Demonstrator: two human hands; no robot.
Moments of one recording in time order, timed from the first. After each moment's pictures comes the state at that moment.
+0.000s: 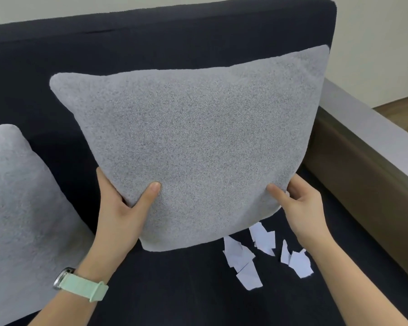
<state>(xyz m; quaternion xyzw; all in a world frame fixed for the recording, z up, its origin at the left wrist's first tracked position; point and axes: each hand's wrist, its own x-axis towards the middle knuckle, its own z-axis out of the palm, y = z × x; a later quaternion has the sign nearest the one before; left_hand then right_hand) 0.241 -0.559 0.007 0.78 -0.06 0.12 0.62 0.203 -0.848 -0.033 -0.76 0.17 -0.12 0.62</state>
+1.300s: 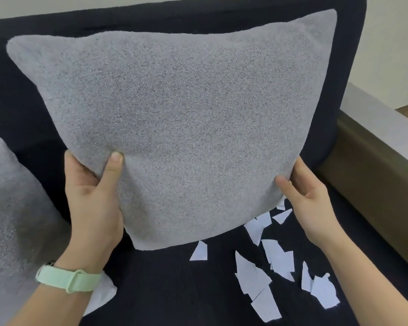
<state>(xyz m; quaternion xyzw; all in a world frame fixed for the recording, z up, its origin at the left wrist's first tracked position) 0.313 -0.540 -0.003 0.63 -0.06 0.20 0.75 0.262 -0.848 -0.044 -0.74 0.04 -0.12 0.66</state>
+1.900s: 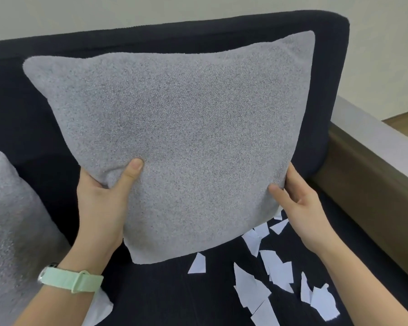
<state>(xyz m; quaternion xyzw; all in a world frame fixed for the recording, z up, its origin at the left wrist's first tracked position) 0.318 -0.550 0.012 0.67 0.02 0.14 0.73 0.266 -0.846 -0.038 -0.76 0.02 -0.10 0.64</state>
